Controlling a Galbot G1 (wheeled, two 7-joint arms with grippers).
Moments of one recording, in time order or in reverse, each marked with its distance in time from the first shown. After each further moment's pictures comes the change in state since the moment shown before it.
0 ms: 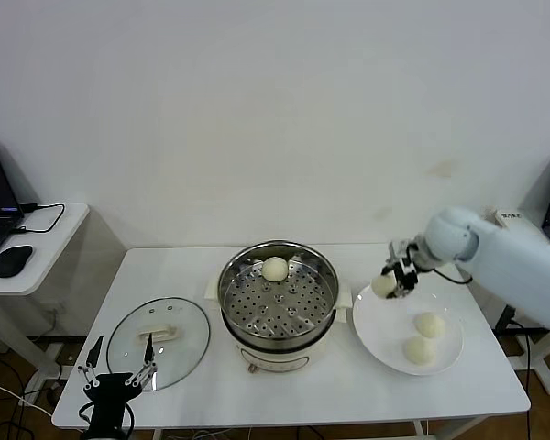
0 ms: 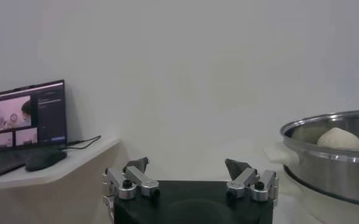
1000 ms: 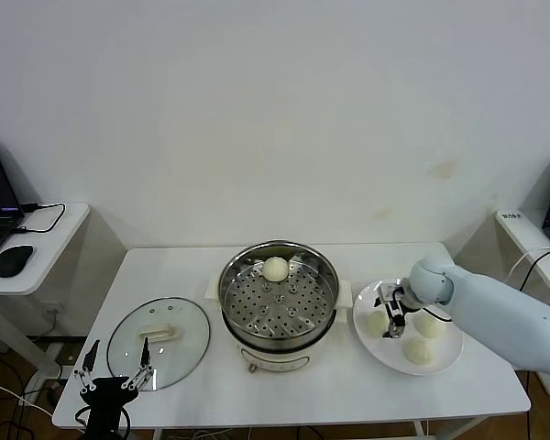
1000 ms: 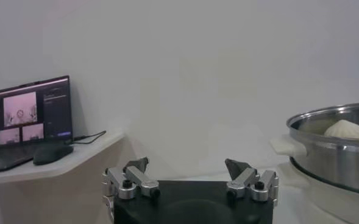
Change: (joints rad) left arm 0.017 -0.008 -0.017 0.012 0.000 -0.002 -0.001; right arm -0.489 0.064 0.234 -0.152 -0.252 0.095 0.065
